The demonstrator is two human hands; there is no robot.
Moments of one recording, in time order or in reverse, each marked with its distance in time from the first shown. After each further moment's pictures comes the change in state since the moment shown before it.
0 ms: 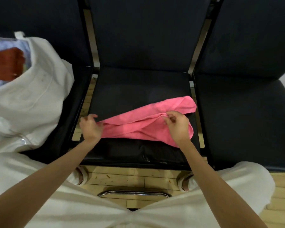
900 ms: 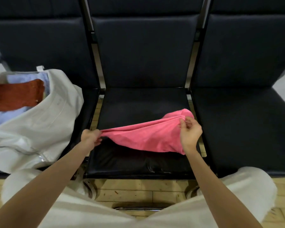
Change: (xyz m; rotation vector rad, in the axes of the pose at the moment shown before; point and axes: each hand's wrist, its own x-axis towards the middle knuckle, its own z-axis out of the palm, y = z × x) left_hand 0.018 0.035 -0.056 -0.498 -0.159 -0.536; right_hand 0.001 -0.009 -0.027 0.346 0.396 0.212
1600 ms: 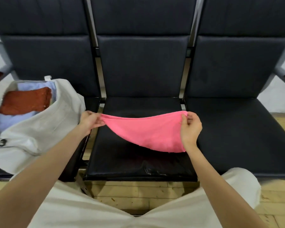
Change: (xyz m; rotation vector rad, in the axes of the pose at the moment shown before) left_hand -0.028 0.070 -0.029 -0.156 -0.250 0.312; right_hand 0.007 -0.040 -0.027 0.010 0.028 -0.179
